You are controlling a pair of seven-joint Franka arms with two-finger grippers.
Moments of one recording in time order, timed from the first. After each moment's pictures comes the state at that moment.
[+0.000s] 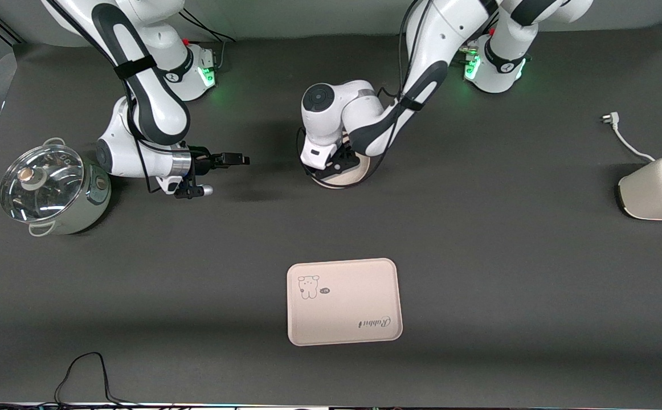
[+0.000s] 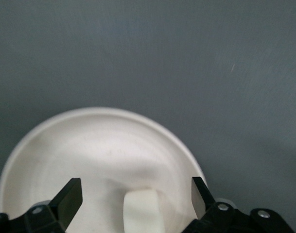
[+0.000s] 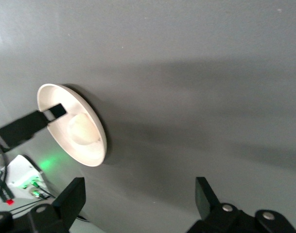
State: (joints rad) left arm -0.58 0.63 -0.43 -1.76 0.37 2.31 -1.59; right arm 0.33 0.10 -0.06 -2.42 0.83 2.14 -0.23
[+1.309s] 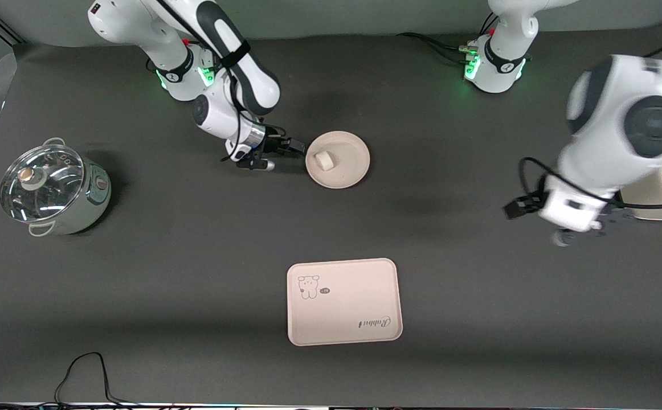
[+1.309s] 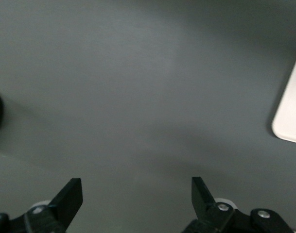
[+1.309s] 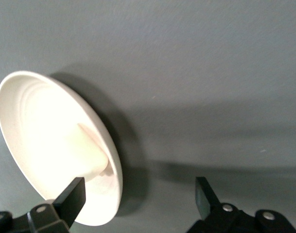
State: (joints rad) left arm 0.25 0.20 -0.46 -1.64 0.14 1.74 -0.55; right arm 0.90 0.27 -0.05 -2.48 1.44 2.71 -0.23
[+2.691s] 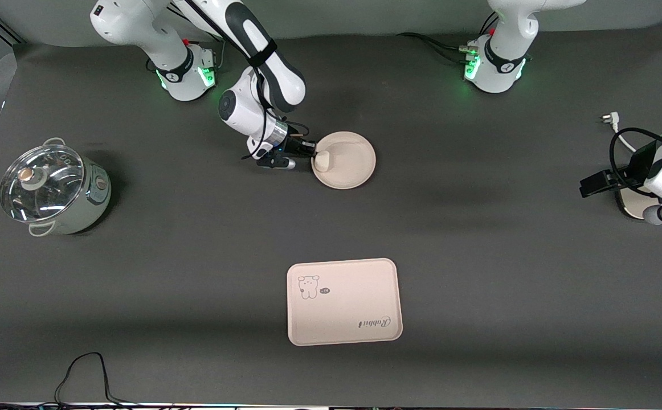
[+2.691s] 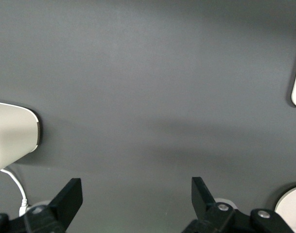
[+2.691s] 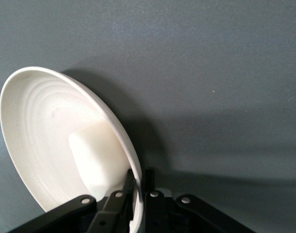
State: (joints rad) left arm 0.04 0.08 -0.05 -1.64 0.02 1.65 -0.16; right arm 1.00 0.38 -0.05 -2.36 1.54 2.79 -0.22
